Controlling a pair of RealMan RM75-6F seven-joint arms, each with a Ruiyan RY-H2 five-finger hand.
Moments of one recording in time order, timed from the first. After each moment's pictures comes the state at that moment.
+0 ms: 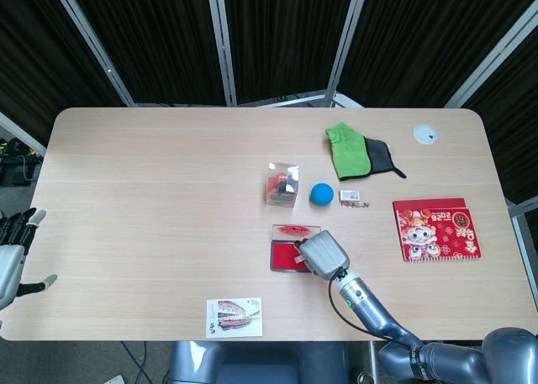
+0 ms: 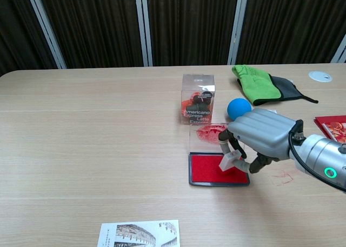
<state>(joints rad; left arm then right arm) -0.12 -0.95 -0.03 -1.89 1.35 1.38 0.24 0.63 -1.72 0.05 -1.32 -1.36 1.00 -0.51</state>
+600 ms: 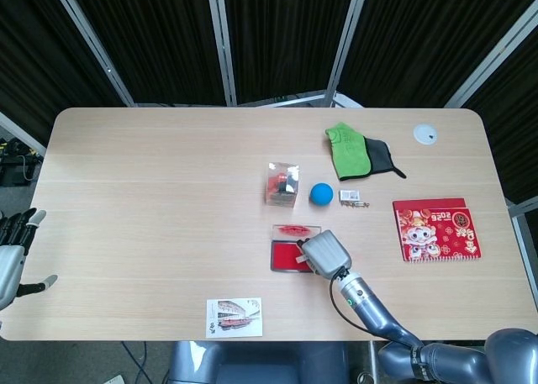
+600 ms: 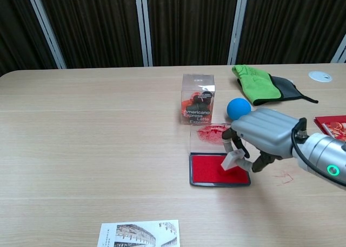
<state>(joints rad) -0.12 -0.94 -0.03 -1.89 1.35 1.38 0.23 0.62 -1.70 0.07 -1.35 -1.33 1.01 -0.51</state>
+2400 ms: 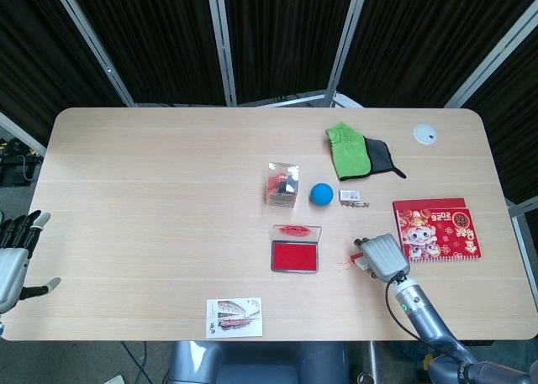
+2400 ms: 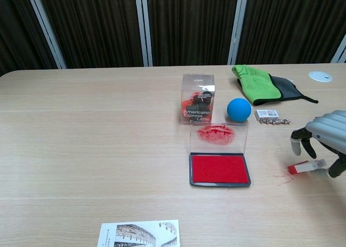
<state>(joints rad) -0.12 -0.94 -0.02 -1.91 1.38 1.39 0.24 0.47 -1.56 -0.01 -1.23 -1.43 1.08 -0.32</state>
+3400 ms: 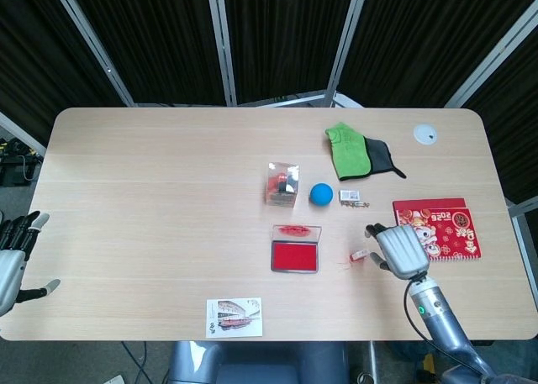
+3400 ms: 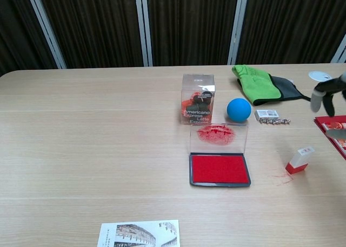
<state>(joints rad) -0.10 -0.91 0.00 -1.93 1.44 1.42 0.19 0.40 -1.38 0.04 -1.50 -1.48 1.30 -0.31</state>
